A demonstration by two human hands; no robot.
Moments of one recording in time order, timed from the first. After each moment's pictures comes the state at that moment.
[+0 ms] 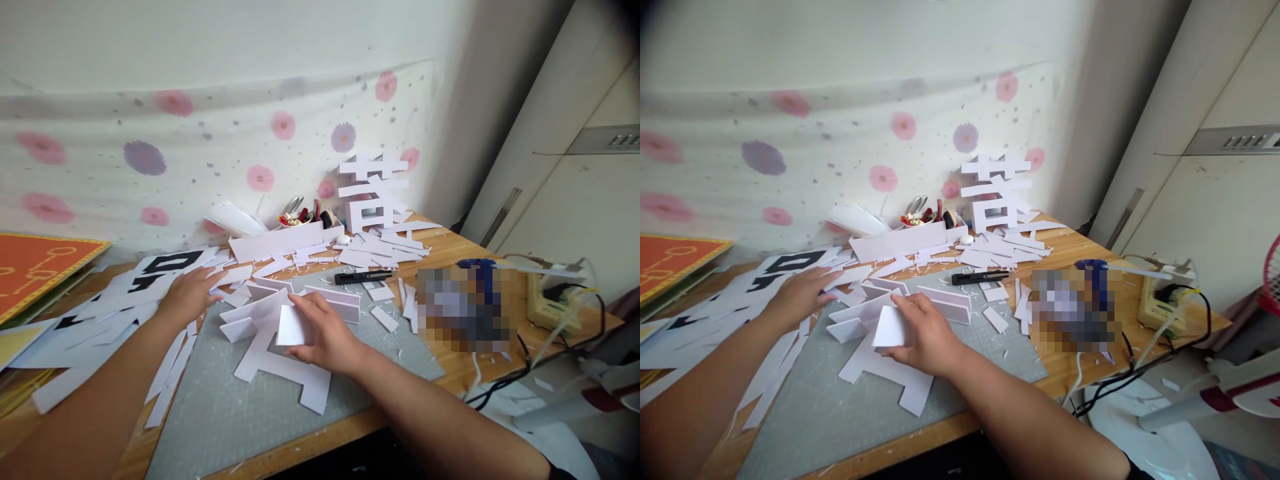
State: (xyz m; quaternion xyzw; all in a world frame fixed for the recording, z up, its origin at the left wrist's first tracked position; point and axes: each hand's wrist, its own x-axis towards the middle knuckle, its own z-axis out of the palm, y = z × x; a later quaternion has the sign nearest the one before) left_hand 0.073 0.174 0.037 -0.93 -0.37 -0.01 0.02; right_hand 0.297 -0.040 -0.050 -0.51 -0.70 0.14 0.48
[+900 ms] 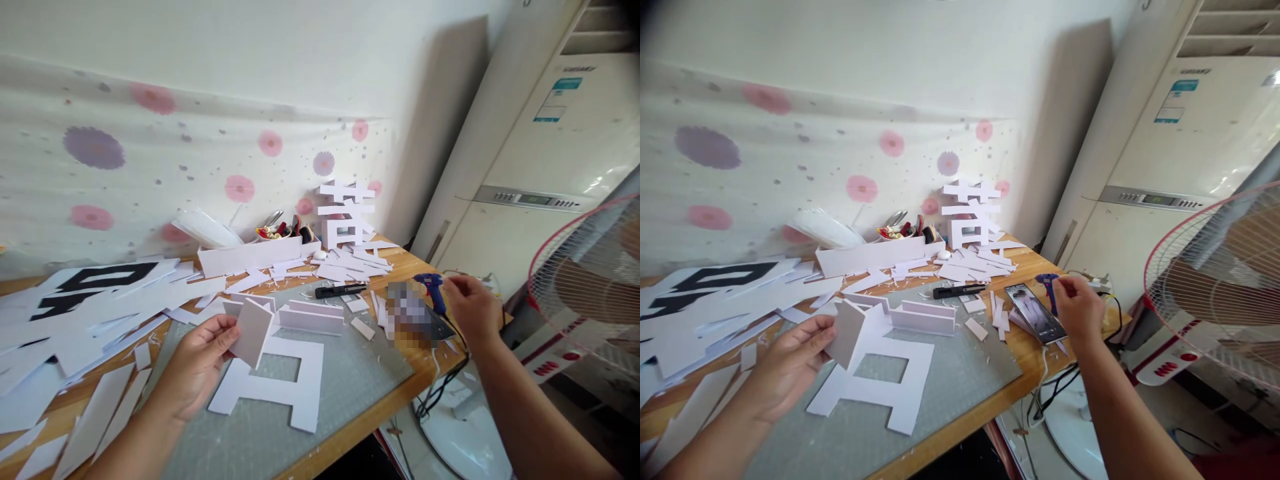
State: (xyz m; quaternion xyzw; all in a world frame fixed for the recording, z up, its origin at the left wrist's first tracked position) left_hand 0.104 0.072 -0.002 -0.49 -0.34 -0.34 -0.72; right_hand 0.486 -0.193 -0.008 -0.90 -0.18 -0.23 0.33
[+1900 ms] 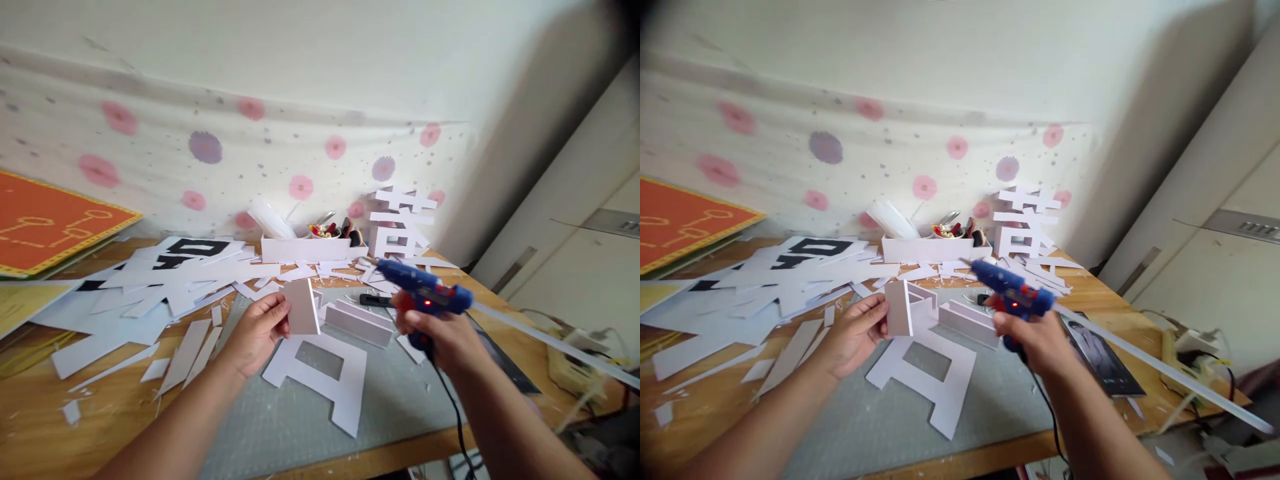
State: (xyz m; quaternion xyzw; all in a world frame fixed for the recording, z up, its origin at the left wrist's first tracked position) left_hand 0.095 0.075 -0.004 -0.48 -0.24 -0.37 -0.75; right_hand 0.345 -0.089 0.027 -0.54 -0.48 0.26 0.64
